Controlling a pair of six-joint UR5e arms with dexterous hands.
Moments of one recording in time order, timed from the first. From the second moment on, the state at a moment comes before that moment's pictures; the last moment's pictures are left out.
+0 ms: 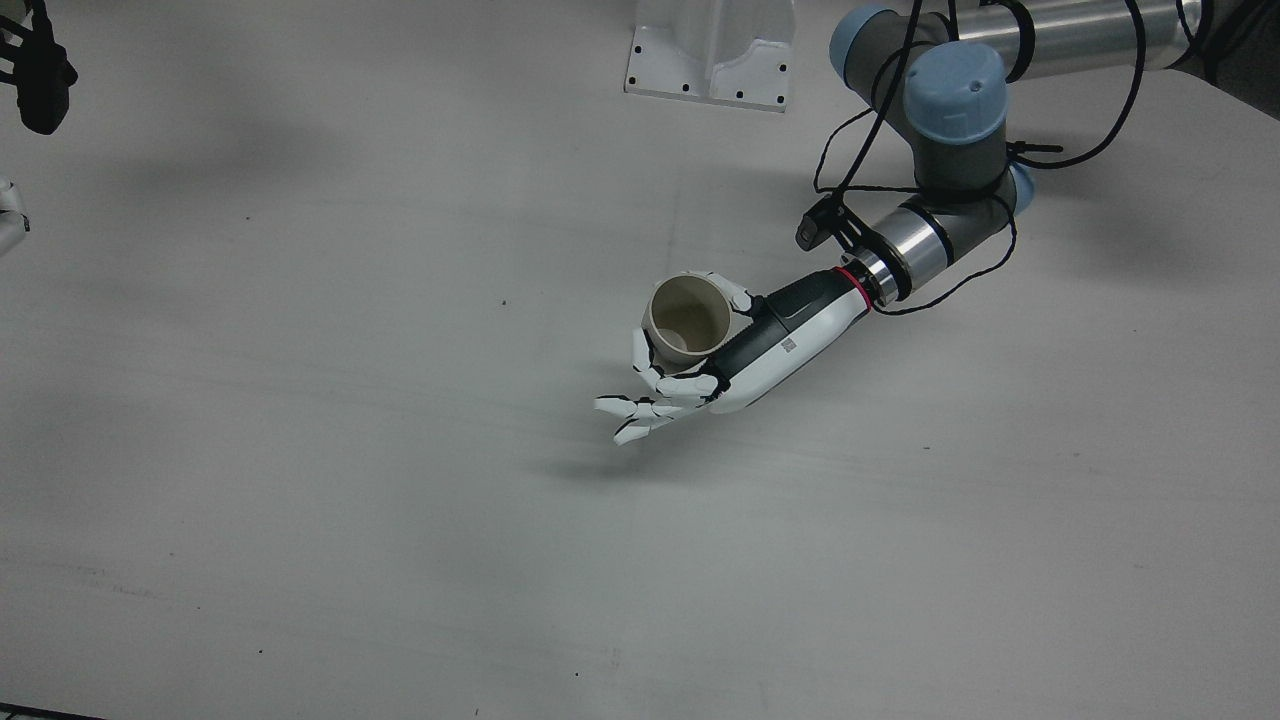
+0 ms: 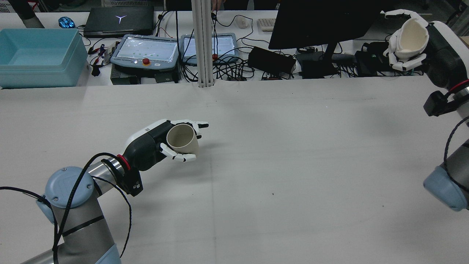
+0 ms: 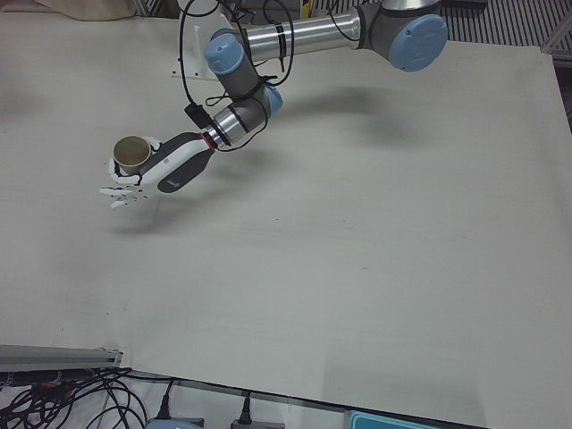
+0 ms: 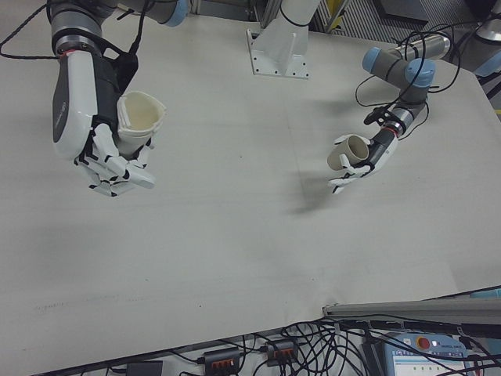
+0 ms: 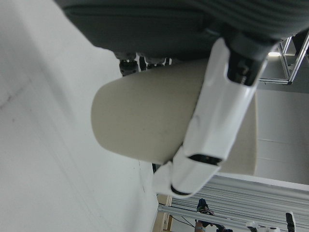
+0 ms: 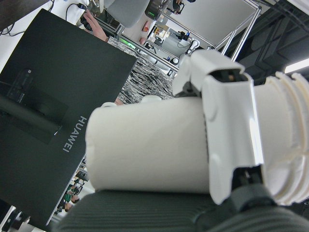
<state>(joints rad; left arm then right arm) -0.58 -2.13 -1.69 0.32 1.34 0.20 1.13 -1.45 2.01 -3.48 -1.14 -0.57</state>
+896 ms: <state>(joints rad) -0.80 -1.81 -1.52 -0.08 1.39 0.16 1.28 -1.66 1.48 -2.70 -1.29 -0.24</state>
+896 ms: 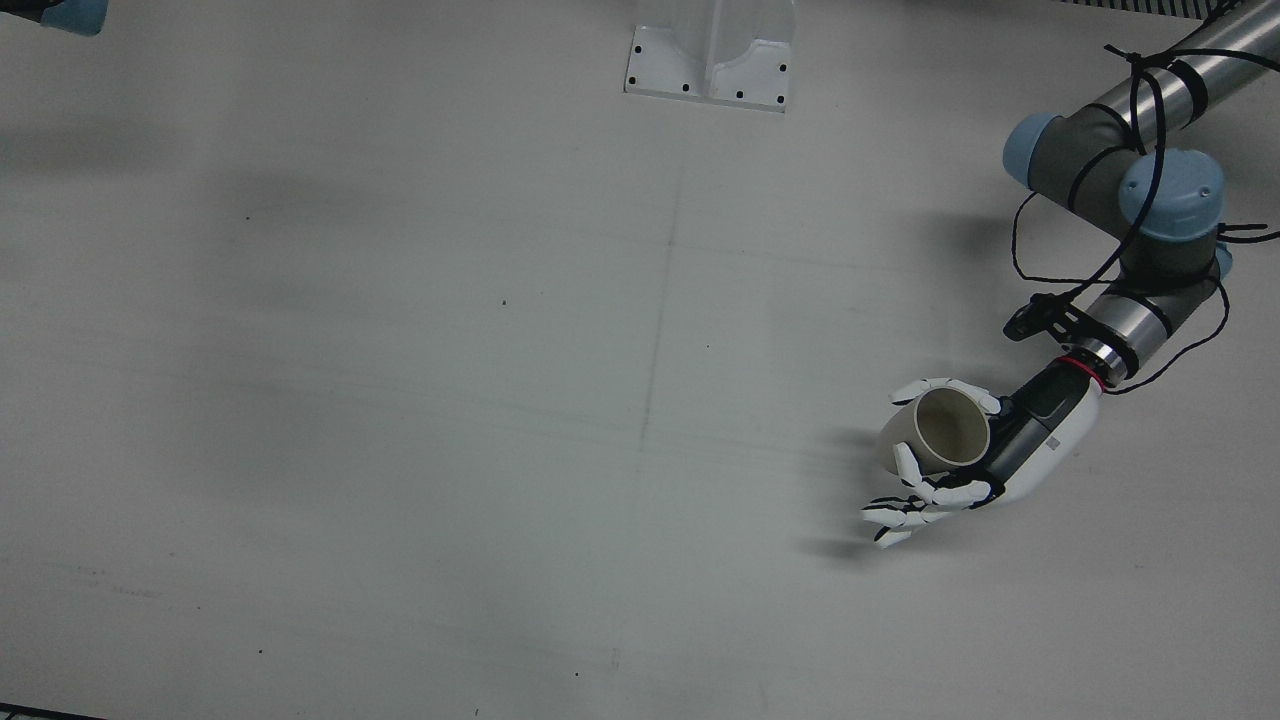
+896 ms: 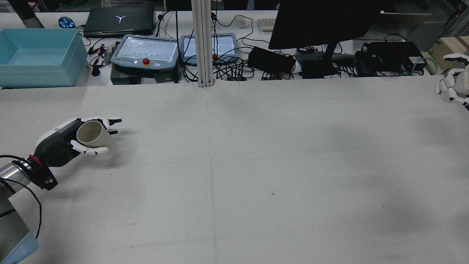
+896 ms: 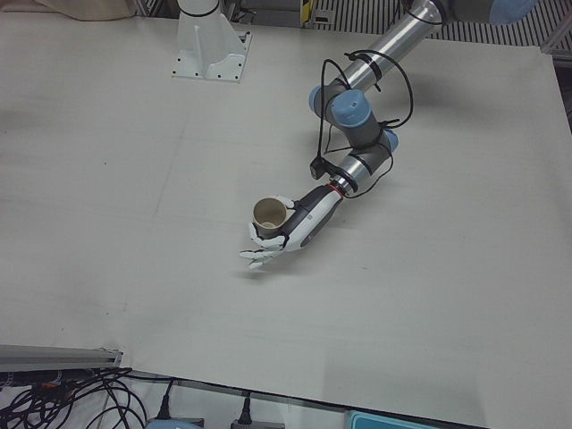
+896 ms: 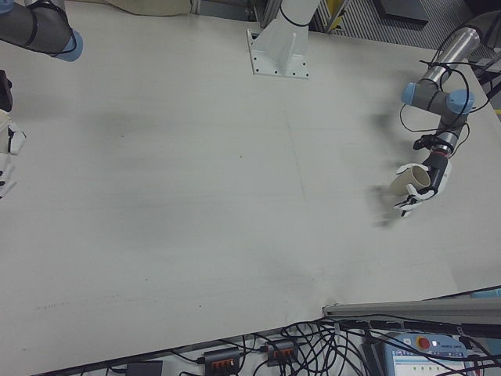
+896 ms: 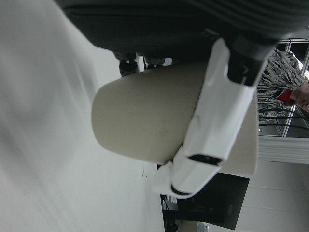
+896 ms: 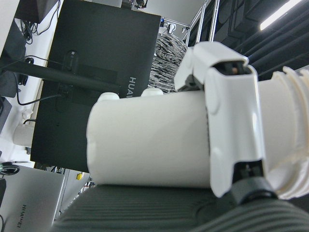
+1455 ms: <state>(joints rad) -0.87 -1.70 -1.38 -0.25 1.41 0.18 1.27 -1.56 1.12 -2.50 -1.29 -0.21</state>
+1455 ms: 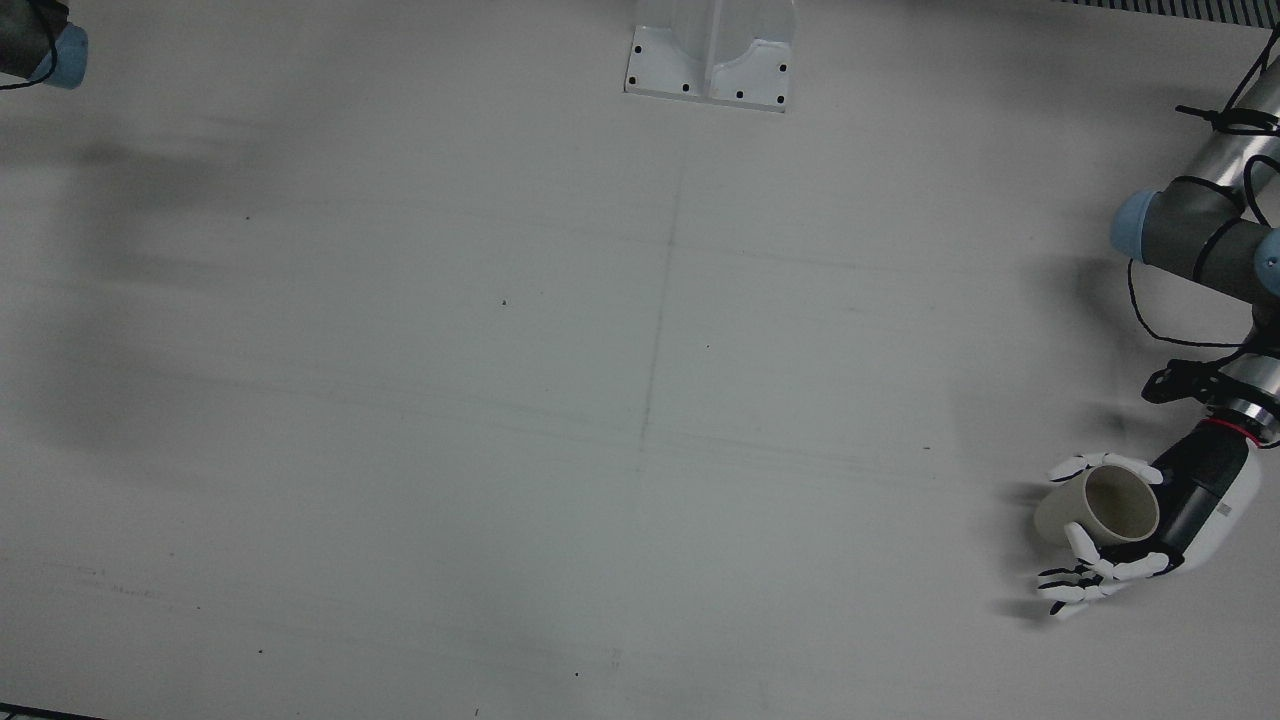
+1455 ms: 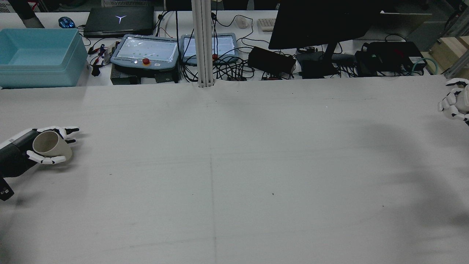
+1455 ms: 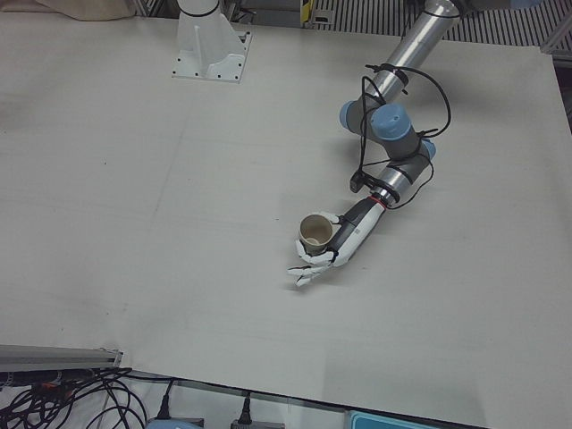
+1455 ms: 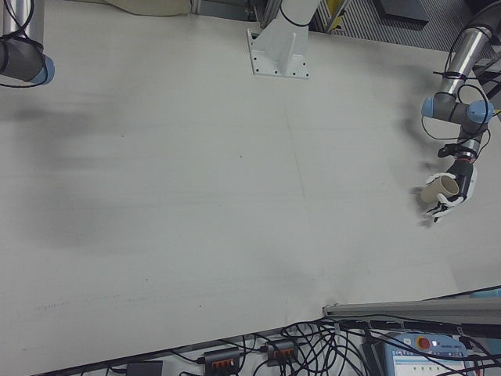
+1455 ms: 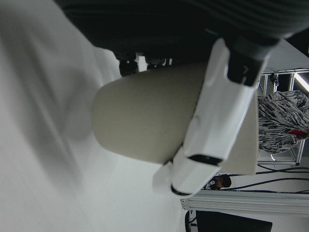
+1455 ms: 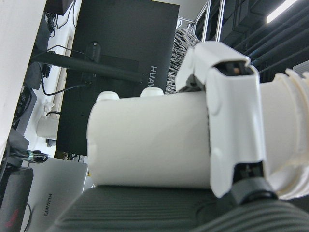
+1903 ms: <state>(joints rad) -0.88 -1.66 -1.31 -0.33 1.41 0.23 1.27 -1.46 0.77 -2.31 -1.29 -0.21</state>
